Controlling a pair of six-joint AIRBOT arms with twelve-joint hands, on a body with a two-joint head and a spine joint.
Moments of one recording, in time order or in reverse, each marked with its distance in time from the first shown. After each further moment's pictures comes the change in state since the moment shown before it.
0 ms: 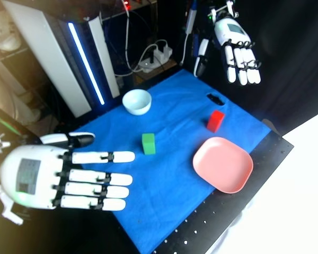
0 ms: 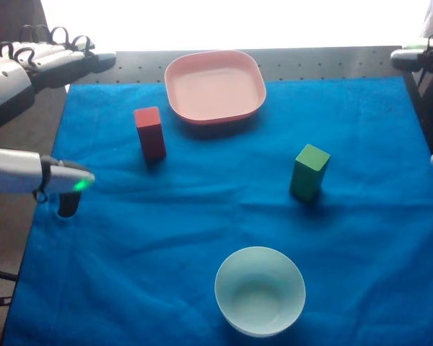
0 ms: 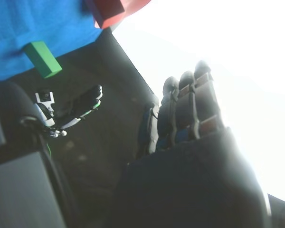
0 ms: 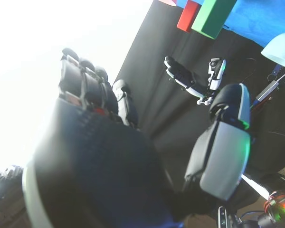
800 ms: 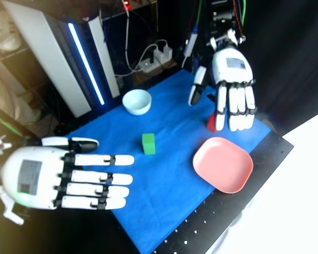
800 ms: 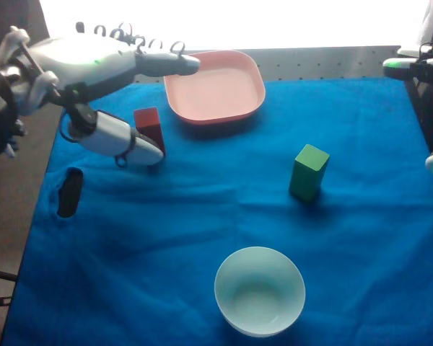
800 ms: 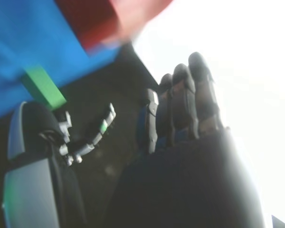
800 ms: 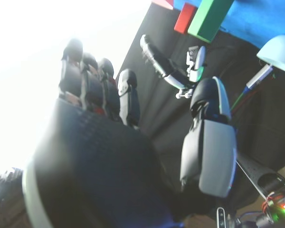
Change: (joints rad) left arm -0.321 -0.279 0.244 0.203 0.430 0.007; right arm 0.000 -0.011 0.008 -0.015 -0.001 0.000
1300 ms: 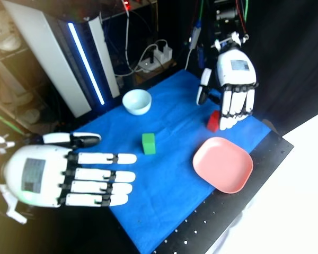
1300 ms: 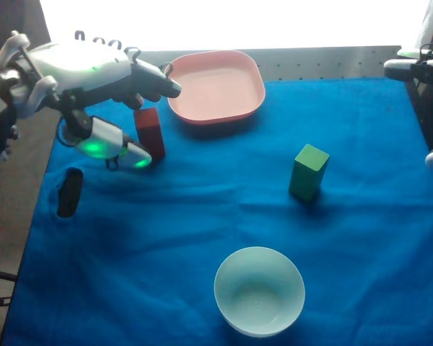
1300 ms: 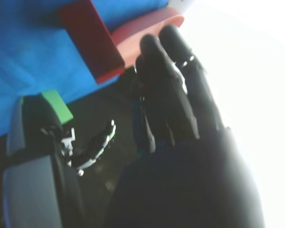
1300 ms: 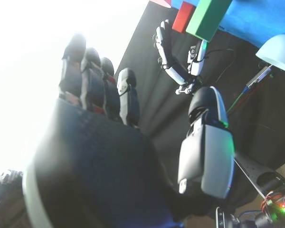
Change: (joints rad) left arm 0.000 -0.026 0.027 0.014 0.046 0.008; right arm 0.000 0.000 0.000 -0.002 -0.001 0.000
